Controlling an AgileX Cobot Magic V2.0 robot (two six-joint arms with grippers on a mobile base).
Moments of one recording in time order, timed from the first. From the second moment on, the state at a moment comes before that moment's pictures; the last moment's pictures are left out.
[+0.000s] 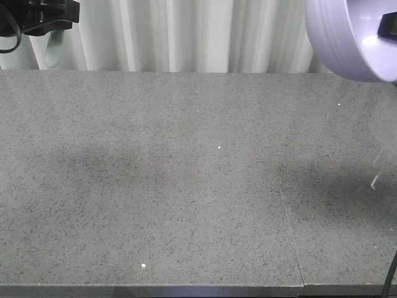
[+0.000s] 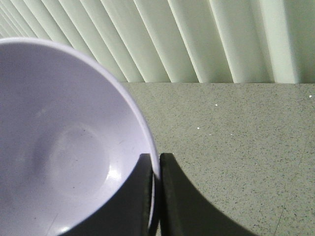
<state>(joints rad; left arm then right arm) -0.24 1.44 -1.66 -0.15 0.85 0.04 -0.43 1.26 -1.30 1.29 1.22 -0.86</state>
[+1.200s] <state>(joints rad) -0.24 1.44 -1.66 -0.15 0.85 0.04 -0.43 1.25 -1.30 1.29 1.22 -0.86</state>
